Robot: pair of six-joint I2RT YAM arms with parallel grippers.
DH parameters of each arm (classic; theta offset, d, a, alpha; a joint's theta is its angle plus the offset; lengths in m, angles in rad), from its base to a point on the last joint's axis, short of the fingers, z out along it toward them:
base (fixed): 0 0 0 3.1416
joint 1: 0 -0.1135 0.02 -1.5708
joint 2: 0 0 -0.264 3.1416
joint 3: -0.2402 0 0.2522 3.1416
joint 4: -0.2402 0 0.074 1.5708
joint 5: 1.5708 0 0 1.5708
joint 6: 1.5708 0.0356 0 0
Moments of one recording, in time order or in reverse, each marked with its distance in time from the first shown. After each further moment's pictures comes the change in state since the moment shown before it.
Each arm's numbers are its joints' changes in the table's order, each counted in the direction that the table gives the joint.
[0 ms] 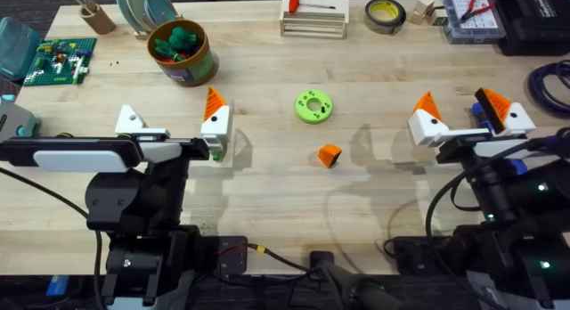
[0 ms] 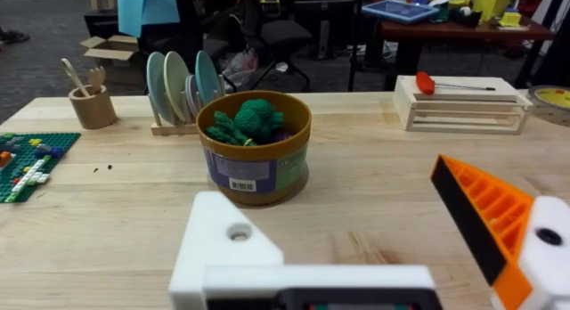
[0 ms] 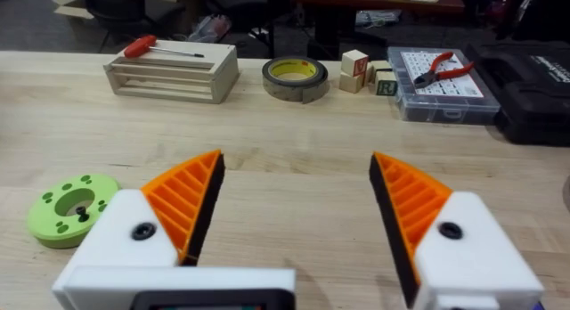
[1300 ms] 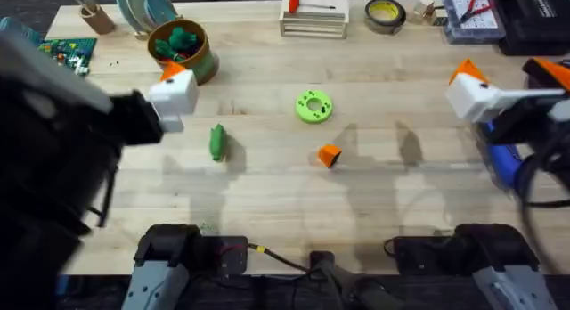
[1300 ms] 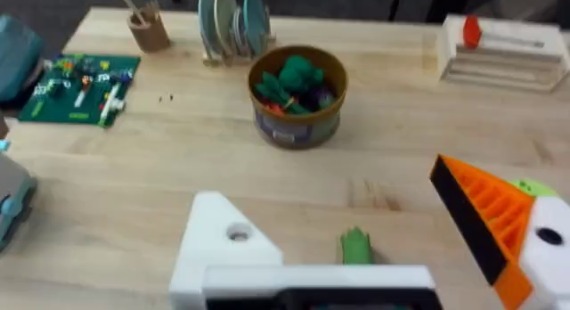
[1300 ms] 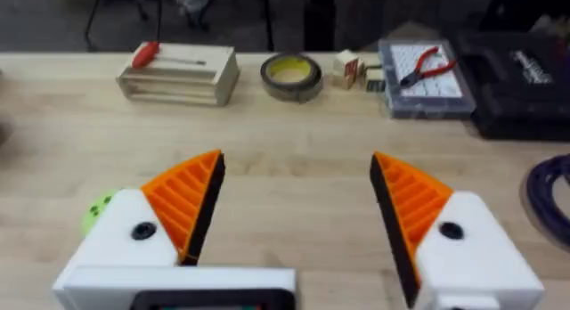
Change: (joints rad) left arm 0.000 -0.448 -0.745 -0.684 -0.123 -0.042; right arm 0.033 -0.328 -0.510 -0.344 -0.017 0.023
